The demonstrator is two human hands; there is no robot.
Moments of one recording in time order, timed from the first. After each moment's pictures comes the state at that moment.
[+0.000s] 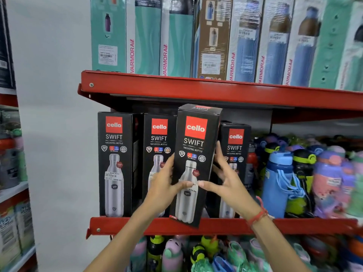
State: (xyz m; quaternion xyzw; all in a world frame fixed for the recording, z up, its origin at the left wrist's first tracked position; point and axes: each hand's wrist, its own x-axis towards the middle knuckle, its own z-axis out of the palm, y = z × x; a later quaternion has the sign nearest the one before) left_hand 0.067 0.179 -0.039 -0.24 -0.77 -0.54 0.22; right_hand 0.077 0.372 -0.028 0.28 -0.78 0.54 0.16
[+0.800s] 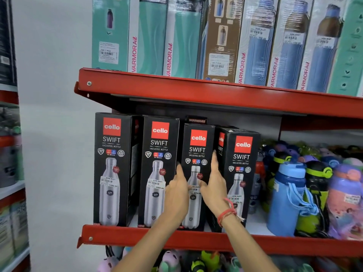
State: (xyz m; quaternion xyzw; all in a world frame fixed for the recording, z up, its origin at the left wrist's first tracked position) left_hand 0.024 0.203 -0.056 -0.03 -0.86 -0.44 0.25; right_hand 0.017 0.304 -0.043 0.06 -0.84 0.45 0.28
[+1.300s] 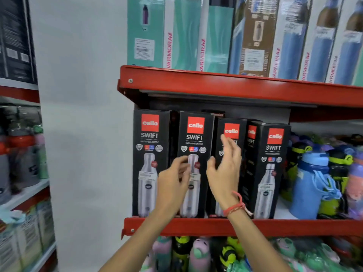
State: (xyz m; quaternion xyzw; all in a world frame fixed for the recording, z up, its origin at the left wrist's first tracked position) left_hand 0.049 0.109 -0.049 -0.17 -0.77 -0.49 0.37; right_hand 0.041 0.232 -0.023 0.08 -0.75 0.43 0.50
